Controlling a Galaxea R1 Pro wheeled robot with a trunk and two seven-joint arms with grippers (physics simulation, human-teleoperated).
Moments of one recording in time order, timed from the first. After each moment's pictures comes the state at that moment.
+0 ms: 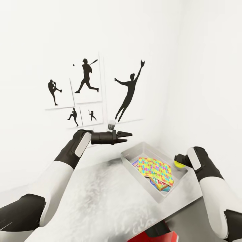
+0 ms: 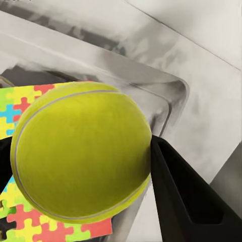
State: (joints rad) left arm -1.04 -0.06 -0.19 -0.84 0.55 1.04 -0.90; right arm -0.90 -0.17 -0.22 -0.77 -0.40 0.92 -0.41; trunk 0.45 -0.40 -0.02
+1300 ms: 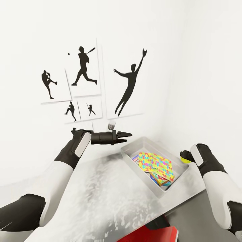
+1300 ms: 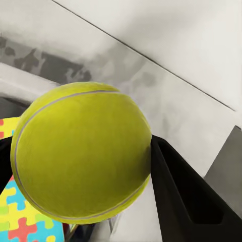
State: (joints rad) left arm -1.04 -0.05 -0.19 -0.84 0.55 1.04 -0.89; right arm -0.97 -0.21 -0.20 -0.68 -0.34 0.81 -0.41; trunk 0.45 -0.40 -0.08
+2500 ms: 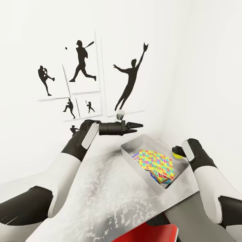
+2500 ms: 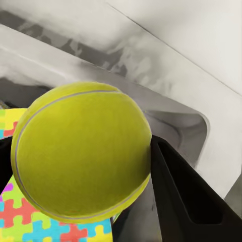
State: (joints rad) left arm -1.12 -0.14 -0.21 -0.89 0.55 1.03 -0.89; right arm -1.01 -0.14 -0.17 -0.69 -0.32 0.83 -0.43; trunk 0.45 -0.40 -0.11
